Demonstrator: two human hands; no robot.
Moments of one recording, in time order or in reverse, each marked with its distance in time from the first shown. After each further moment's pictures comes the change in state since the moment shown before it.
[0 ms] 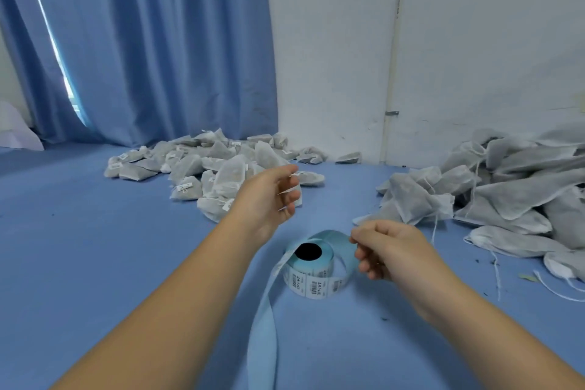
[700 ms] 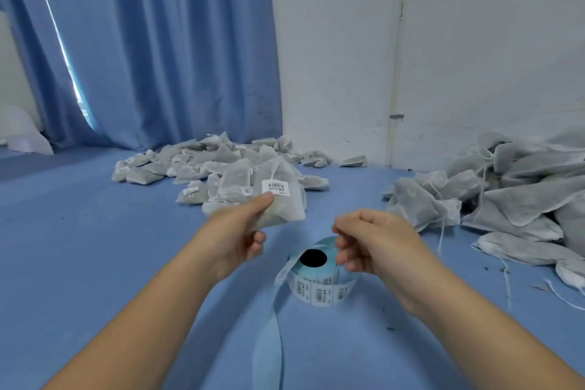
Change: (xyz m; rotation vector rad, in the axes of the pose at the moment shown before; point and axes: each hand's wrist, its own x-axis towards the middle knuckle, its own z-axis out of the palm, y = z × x) left_hand -0.028 0.001 -0.048 0.162 0.015 -0.109; right_hand 0.003 -0.025 0.020 0.101 -0.082 0.008
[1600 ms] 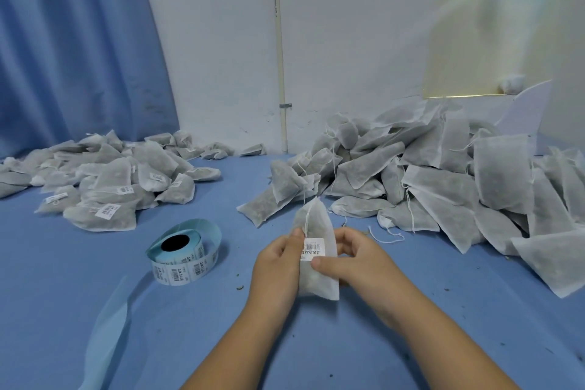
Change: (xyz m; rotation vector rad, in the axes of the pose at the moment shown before) left_hand -0.062 -0.134 0.227 0.138 -0.100 0.119; right_hand -0.103 0.041 -0.164 -0.053 0.137 0.012
